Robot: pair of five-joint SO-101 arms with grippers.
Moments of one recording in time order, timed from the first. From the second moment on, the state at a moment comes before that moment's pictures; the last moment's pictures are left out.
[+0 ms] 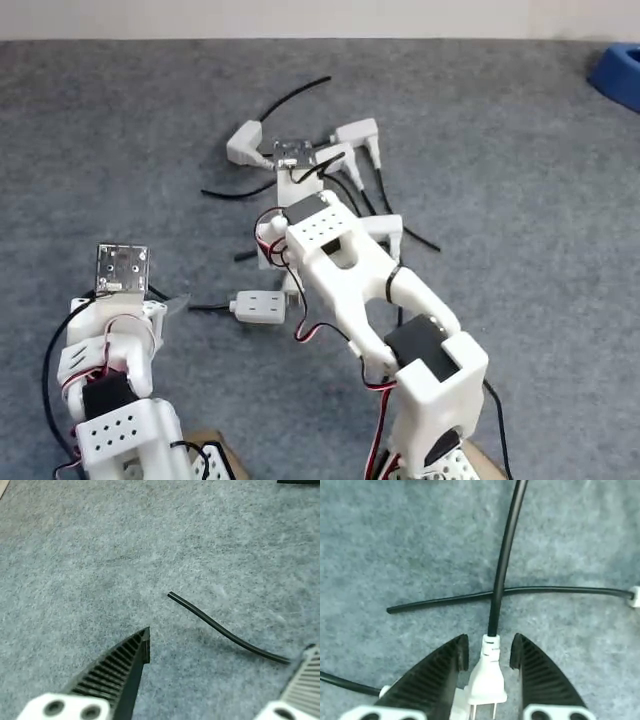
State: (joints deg) left arm -30.2 -87.1 96.0 39.3 -25.0; right arm -36.7 15.2 9.5 55.3 -24.9
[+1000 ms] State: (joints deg) left arm -36.0 -87.1 96.0 38.7 -25.4; right arm -29.4 19.3 -2.9 70.2 -20.4
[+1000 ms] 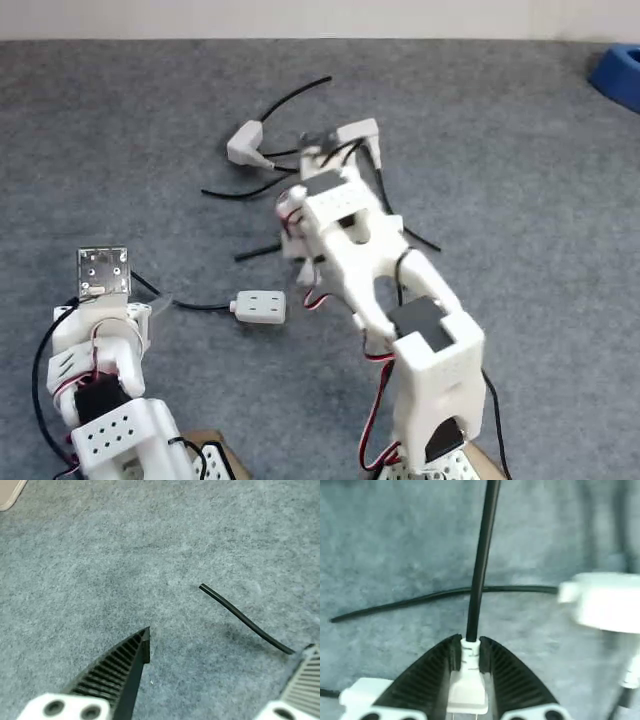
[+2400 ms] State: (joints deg) left arm 4.0 -87.3 76.4 49.6 -2.0; right arm -36.7 -7.9 13.2 64.8 -30.7
